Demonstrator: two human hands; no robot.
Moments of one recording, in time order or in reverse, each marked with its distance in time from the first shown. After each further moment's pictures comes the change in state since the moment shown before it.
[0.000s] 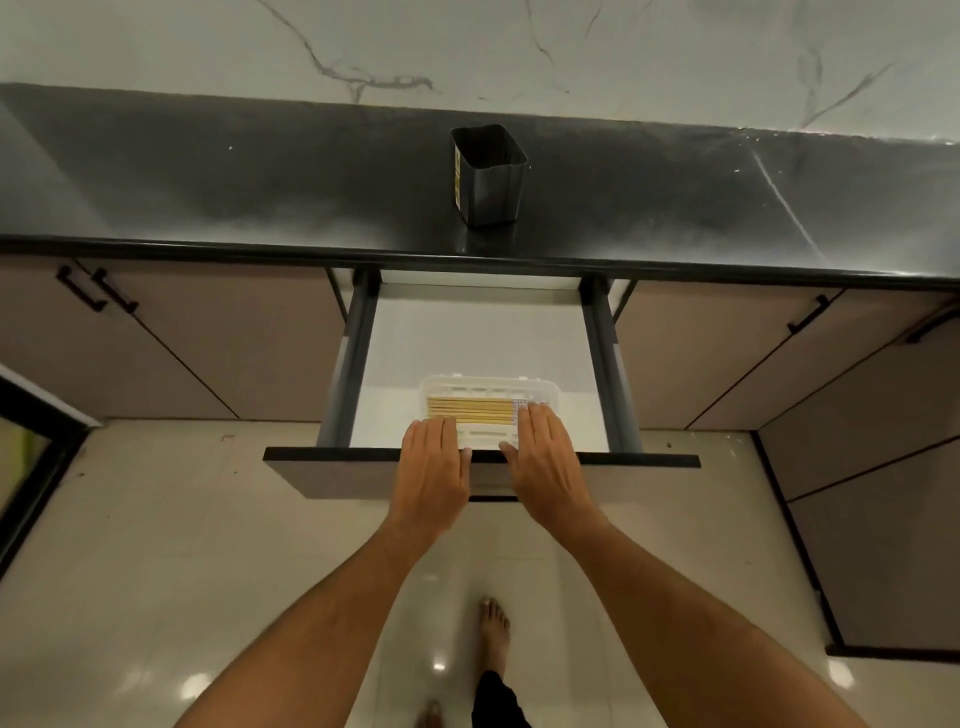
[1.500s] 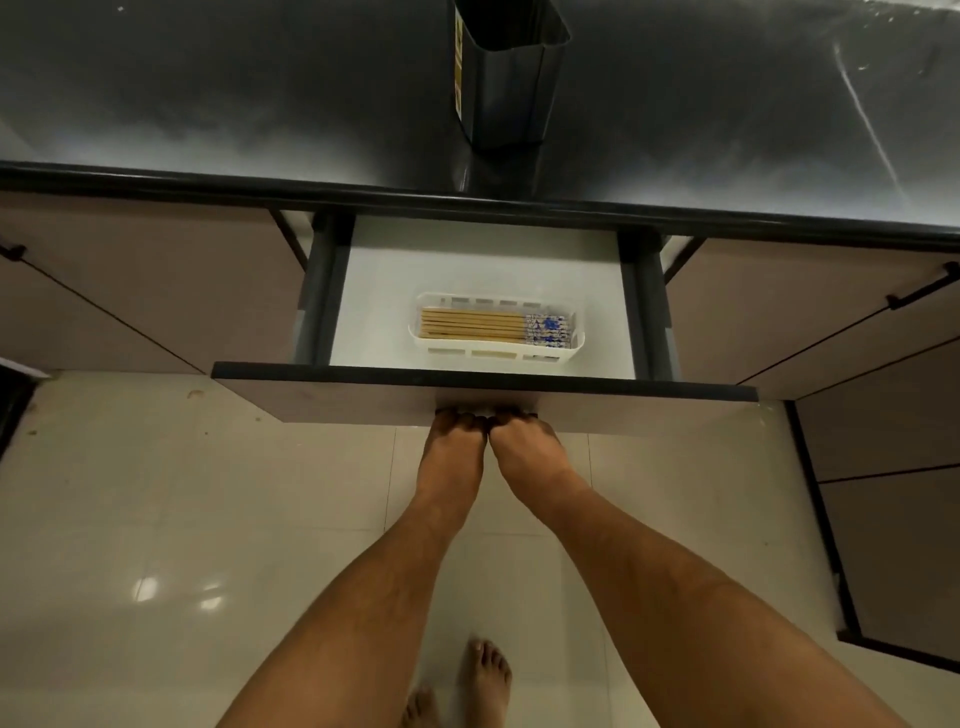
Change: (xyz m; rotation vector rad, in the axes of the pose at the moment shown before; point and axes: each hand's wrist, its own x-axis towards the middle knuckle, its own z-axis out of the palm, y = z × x) left_hand 0.089 -0.025 0.127 0.214 -0.353 -0.021; right_hand 0.110 0.017 0.085 -0.059 -0.505 -0.086
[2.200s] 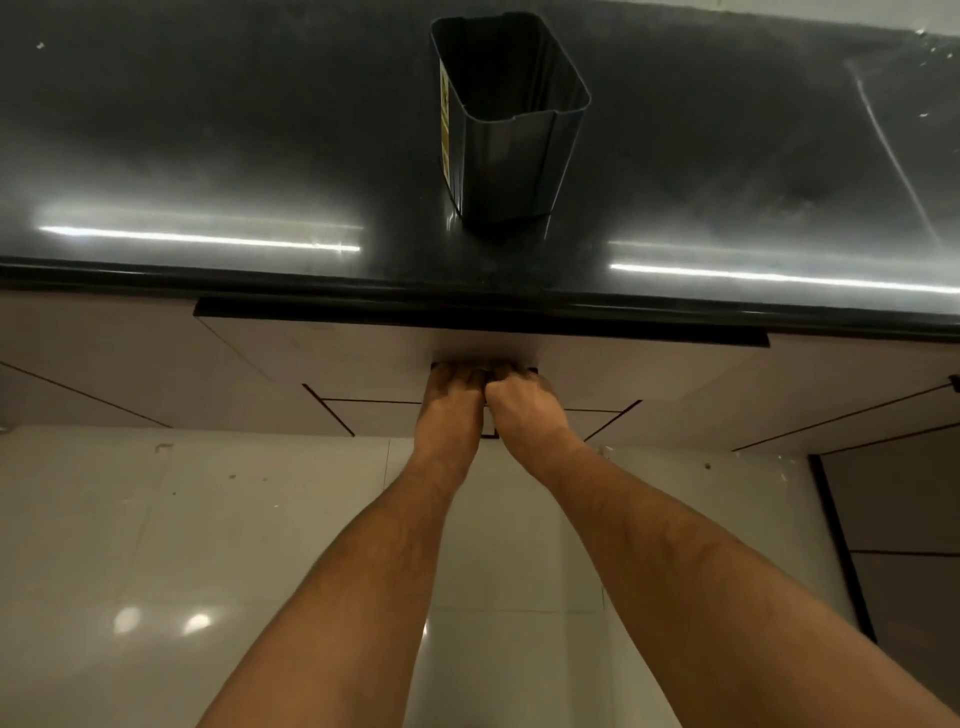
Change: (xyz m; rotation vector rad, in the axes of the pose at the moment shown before) left_hand 0.202 -0.031 -0.023 0.162 0.047 -0.001; right_hand 0.181 0.064 -0.068 -0.079 0.053 0.020
